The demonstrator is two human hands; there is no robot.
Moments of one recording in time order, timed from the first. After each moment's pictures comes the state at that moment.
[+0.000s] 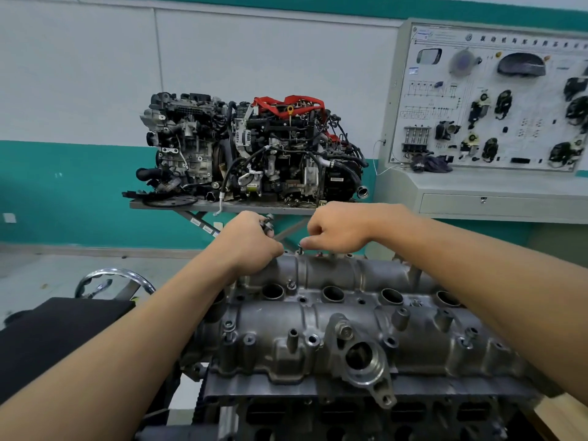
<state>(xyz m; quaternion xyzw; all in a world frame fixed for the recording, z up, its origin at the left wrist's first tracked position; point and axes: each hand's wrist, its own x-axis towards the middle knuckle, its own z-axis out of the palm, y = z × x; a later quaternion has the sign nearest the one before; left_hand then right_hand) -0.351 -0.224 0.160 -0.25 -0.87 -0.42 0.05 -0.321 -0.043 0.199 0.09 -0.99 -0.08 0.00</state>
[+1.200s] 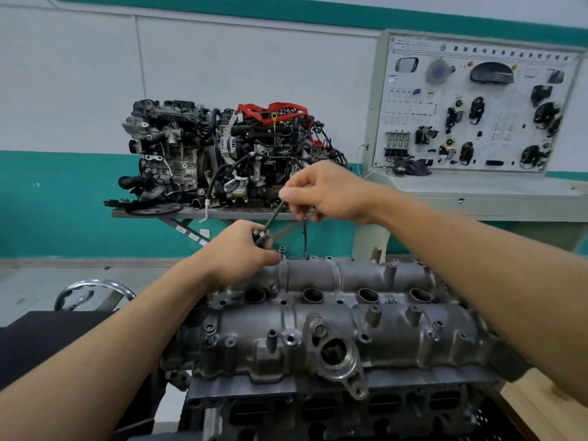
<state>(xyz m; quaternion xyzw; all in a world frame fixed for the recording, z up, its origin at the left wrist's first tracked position) -0.348 -0.222 0.159 -0.39 -0.82 -0.42 0.01 -0.286 -0.047 0.237 0.11 -0.92 0.36 0.13</state>
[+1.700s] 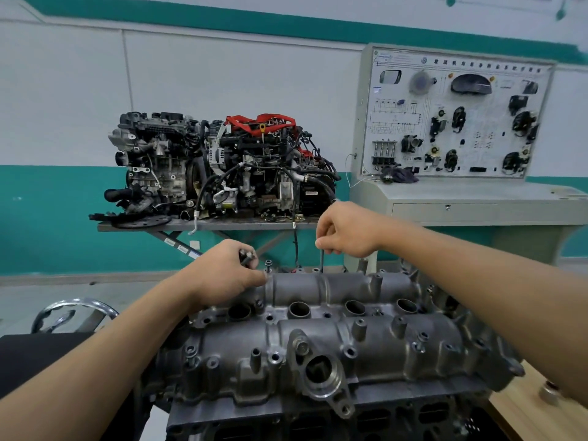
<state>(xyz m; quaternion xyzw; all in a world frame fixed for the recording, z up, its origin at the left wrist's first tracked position) -0.350 -0.222 0.157 -0.38 -0.83 -0.40 -0.02 -0.279 0.009 0.214 0.01 -0.99 0.09 0.10</state>
